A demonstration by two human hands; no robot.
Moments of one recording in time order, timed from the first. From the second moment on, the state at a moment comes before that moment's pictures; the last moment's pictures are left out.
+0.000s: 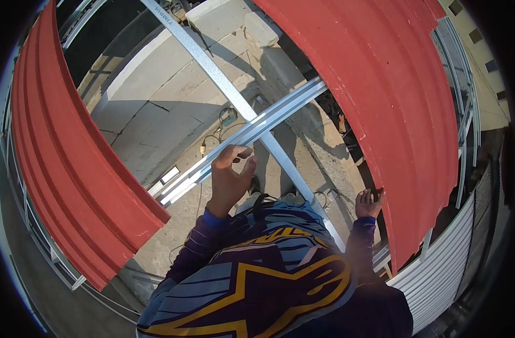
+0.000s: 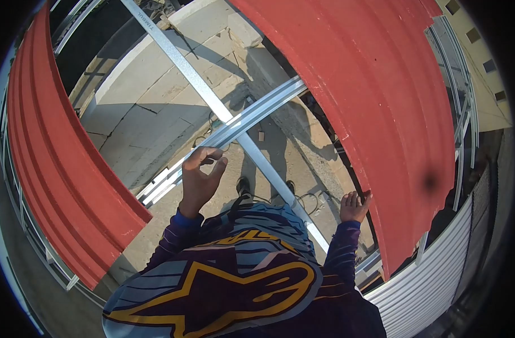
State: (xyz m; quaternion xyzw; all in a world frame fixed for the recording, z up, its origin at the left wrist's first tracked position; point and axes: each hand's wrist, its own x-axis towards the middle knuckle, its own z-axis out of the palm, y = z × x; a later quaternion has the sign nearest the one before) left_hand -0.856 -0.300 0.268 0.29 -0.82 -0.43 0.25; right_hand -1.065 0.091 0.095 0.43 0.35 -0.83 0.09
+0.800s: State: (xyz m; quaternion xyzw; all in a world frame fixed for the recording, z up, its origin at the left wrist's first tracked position) left_hand -0.914 -0.248 0.239 0.16 -0.83 -0.54 0.08; right_hand -1.054 0.141 0.043 0.43 0.30 -0.85 -0.04
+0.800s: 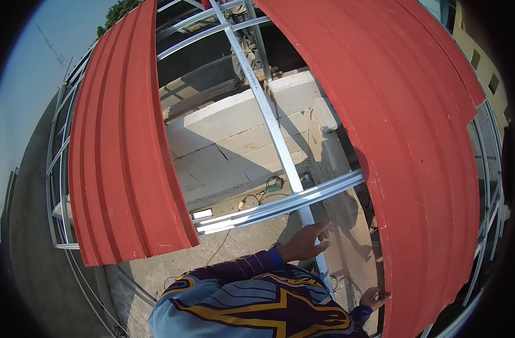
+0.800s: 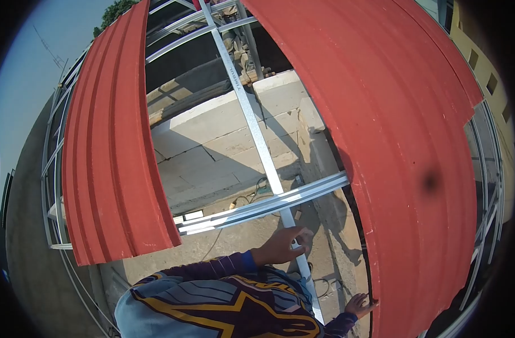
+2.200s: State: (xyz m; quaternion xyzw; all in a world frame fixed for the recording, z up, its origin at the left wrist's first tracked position) left_hand -1.099 -0.171 0.164 0.24 -0.45 -0.86 -0.03; right_hand -1.121 0.232 -0.030 0.40 0.19 -0.89 -0.14
